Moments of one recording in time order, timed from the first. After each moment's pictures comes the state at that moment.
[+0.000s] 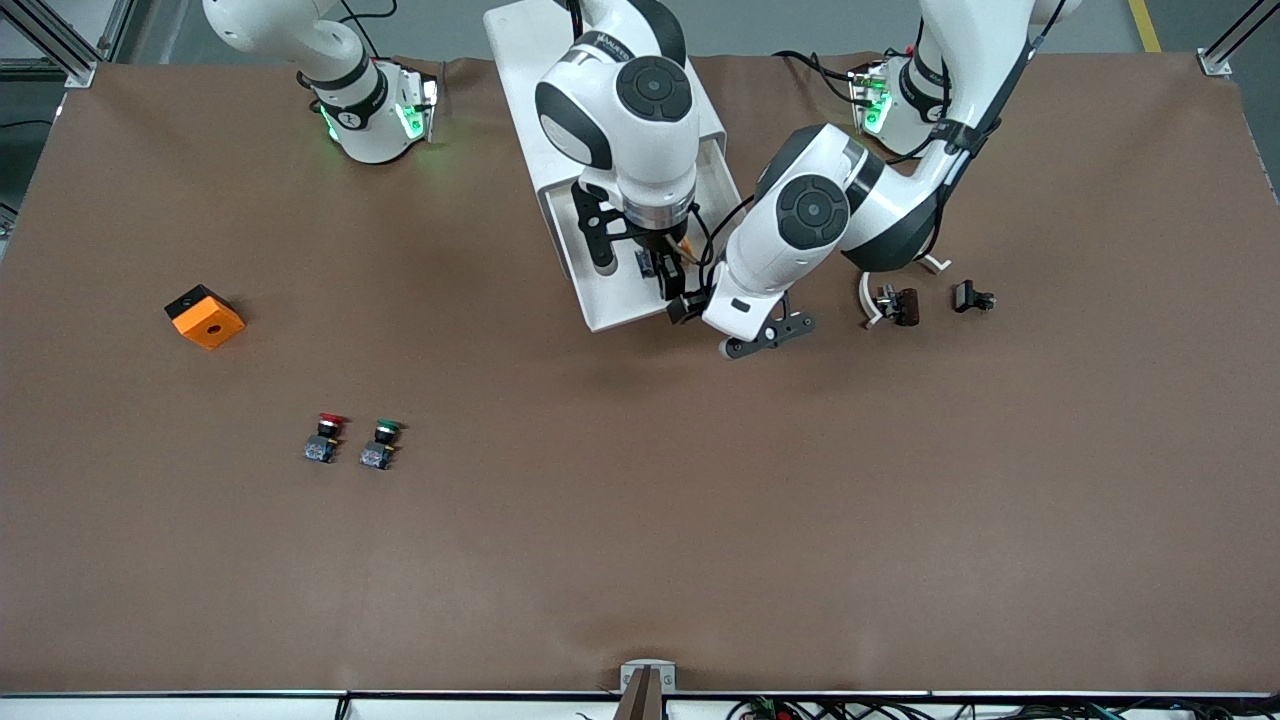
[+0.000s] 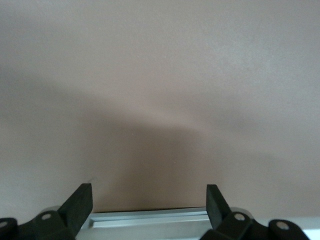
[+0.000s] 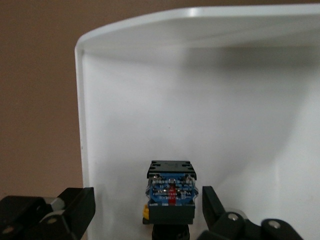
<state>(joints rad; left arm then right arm) -0.31 0.37 -0.38 -1.83 -0.17 2.17 -0.97 0.90 0.49 0.00 -1.45 0.01 1.94 2.14</state>
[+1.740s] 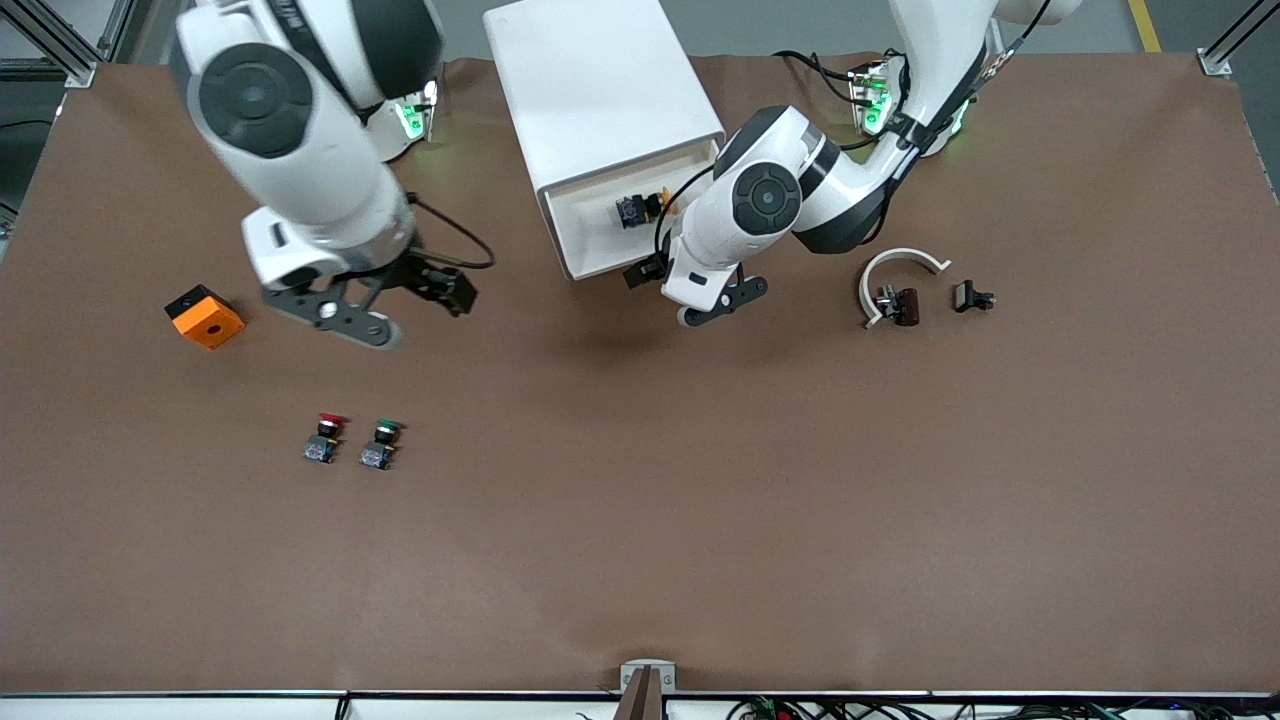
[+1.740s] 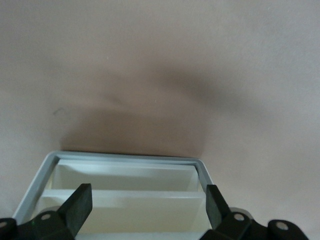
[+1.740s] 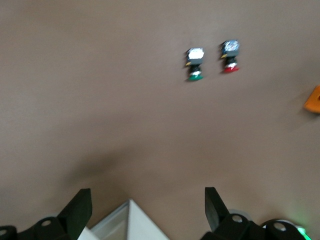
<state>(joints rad) -0.34 0.40 -0.48 -1.83 -0.30 2.17 -1.12 0.45 0.27 -0.03 -1.34 0.00 1.49 0.73</state>
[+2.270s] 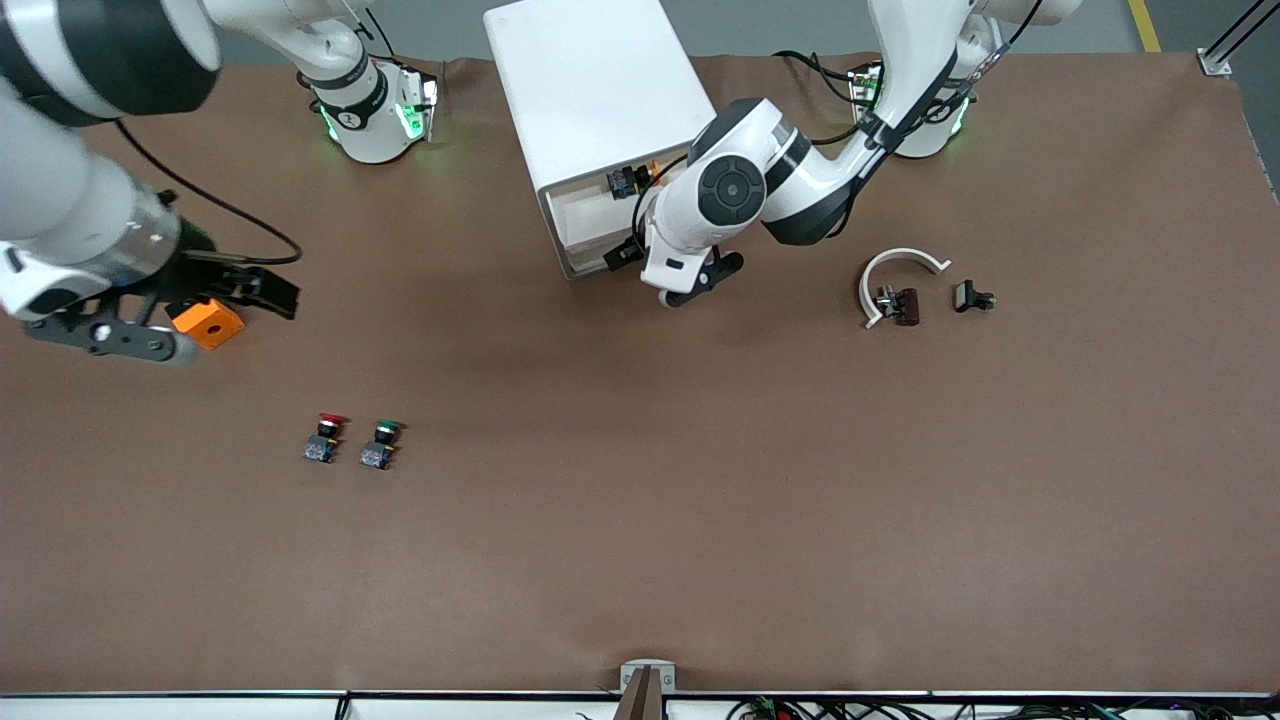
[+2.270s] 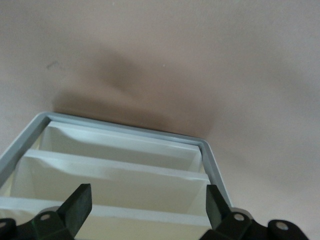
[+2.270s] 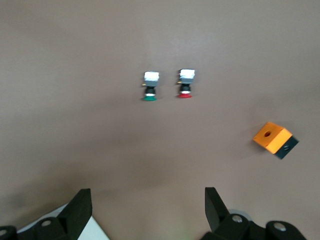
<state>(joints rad) -0.35 0.43 -0.54 -1.83 -0.30 2.17 -1.27 0.19 0.21 -0.03 -1.35 0.00 1.43 0.33</state>
